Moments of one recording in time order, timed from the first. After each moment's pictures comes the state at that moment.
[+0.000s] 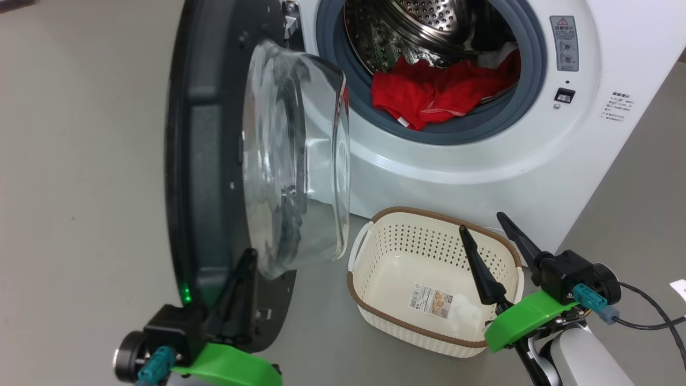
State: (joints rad) left arm -0.11 0.09 -0.30 -0.06 -0.30 0.16 -0.02; right arm -0.23 -0.05 0.14 0.39 0.21 0.13 -0.26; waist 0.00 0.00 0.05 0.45
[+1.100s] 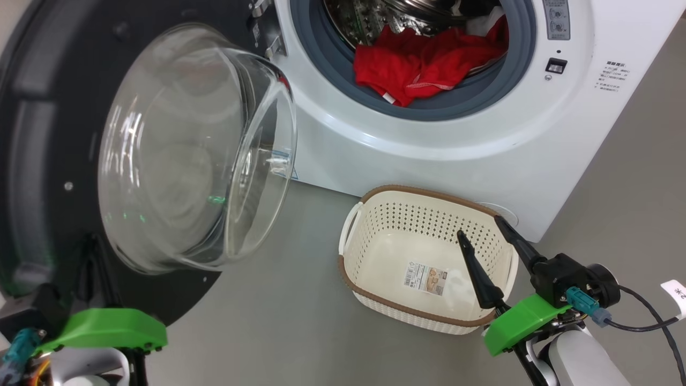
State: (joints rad) left arm -0.18 0.15 0.01 0.11 -0.40 0.30 -0.12; right arm -0.23 -0.06 0.15 0.40 0.16 0.13 -0.26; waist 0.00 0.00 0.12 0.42
